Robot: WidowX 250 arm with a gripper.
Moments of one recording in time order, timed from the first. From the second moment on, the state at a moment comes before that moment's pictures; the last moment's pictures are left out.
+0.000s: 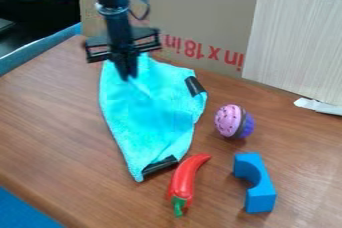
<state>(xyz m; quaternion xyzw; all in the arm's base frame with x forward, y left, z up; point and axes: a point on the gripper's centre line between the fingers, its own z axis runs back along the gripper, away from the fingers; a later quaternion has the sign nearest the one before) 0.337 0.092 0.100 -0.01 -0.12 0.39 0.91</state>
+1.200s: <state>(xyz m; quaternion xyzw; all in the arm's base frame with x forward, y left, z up) 0.238 0.235 0.100 0.09 -0.07 0.45 0.88</state>
